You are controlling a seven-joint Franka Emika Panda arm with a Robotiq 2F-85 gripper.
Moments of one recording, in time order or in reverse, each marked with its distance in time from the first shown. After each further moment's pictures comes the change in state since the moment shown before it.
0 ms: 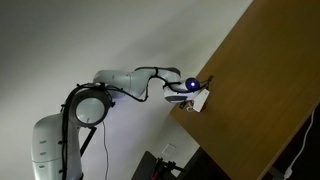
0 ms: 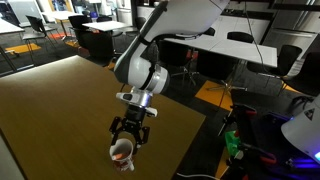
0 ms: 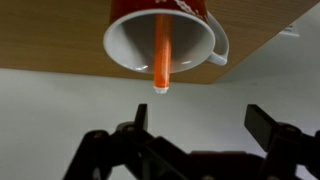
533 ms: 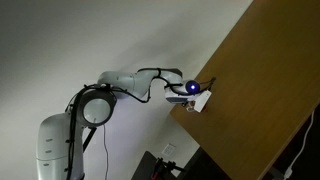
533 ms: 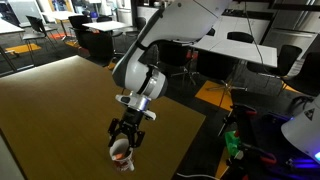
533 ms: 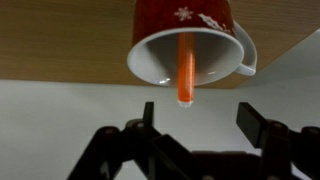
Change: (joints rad) arm 0.006 0.046 0.014 0.043 0.091 0.077 0.000
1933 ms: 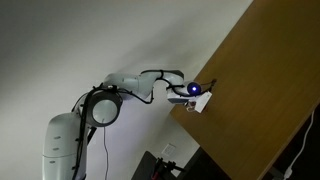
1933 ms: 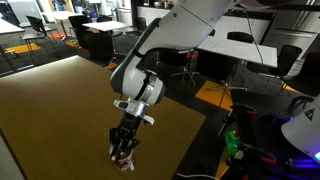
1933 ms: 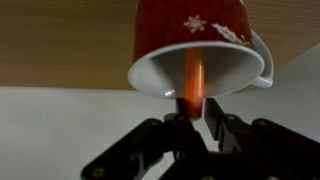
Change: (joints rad) arm 0.017 0.064 0.003 0.063 0.020 0.008 0.002
